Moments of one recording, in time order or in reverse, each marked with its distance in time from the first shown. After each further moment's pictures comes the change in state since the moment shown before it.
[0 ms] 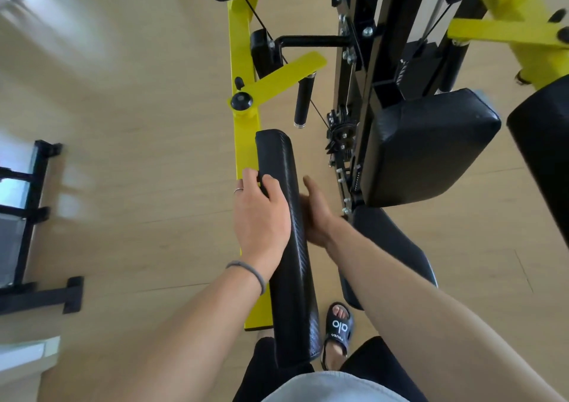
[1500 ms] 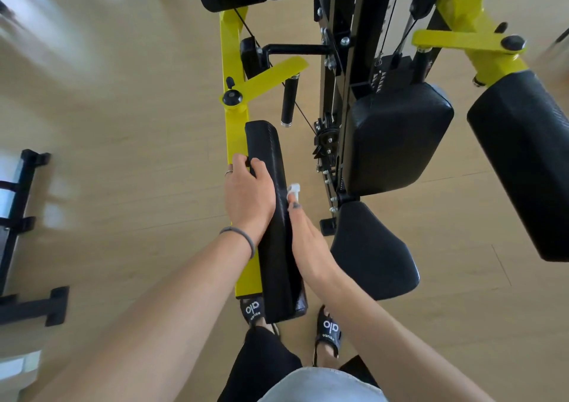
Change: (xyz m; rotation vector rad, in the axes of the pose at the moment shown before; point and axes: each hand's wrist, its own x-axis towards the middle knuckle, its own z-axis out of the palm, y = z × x) left_hand 0.003 -0.005 0.003 -0.027 0.014 -0.007; right_hand -0.140 0.062 0.030 -0.324 0.204 -0.356
